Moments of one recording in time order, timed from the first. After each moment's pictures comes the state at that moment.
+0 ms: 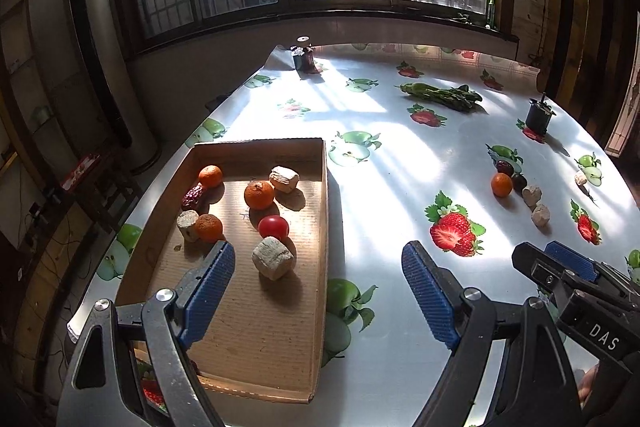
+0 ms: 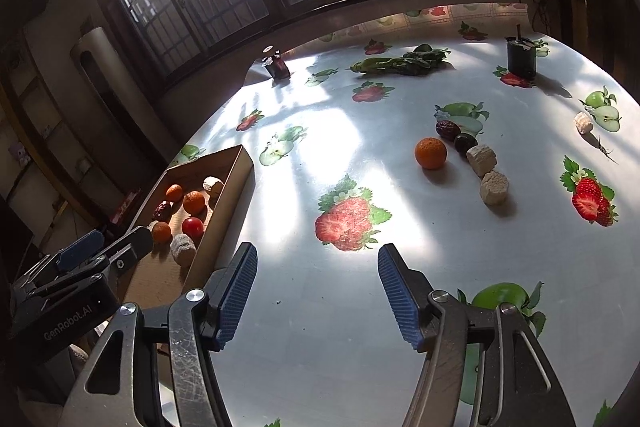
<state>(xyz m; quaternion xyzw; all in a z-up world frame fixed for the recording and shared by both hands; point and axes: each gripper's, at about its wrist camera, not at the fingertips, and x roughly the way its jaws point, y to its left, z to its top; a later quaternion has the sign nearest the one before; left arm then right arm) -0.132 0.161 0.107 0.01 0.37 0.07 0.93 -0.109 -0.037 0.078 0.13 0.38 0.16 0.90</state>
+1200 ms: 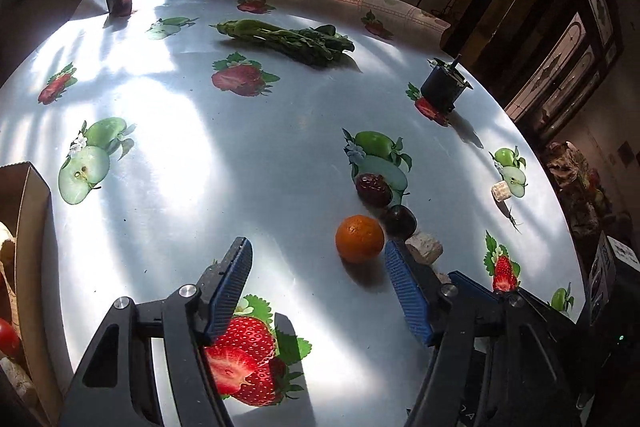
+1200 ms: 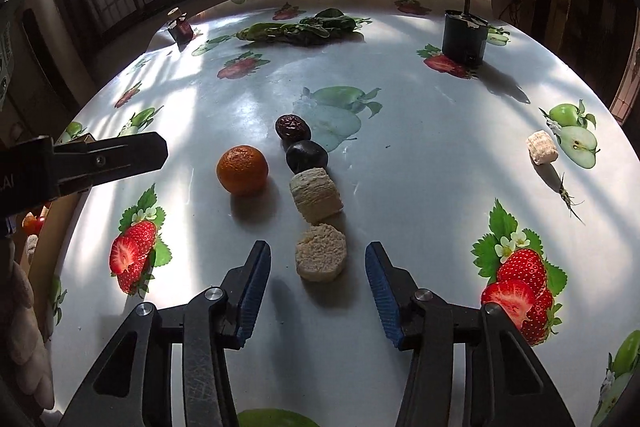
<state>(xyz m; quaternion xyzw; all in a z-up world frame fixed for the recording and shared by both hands) 0.051 0.025 0.034 -0.08 0.47 -0.17 0.86 -0.006 -0.124 0.021 0.03 0.45 0.08 0.89</state>
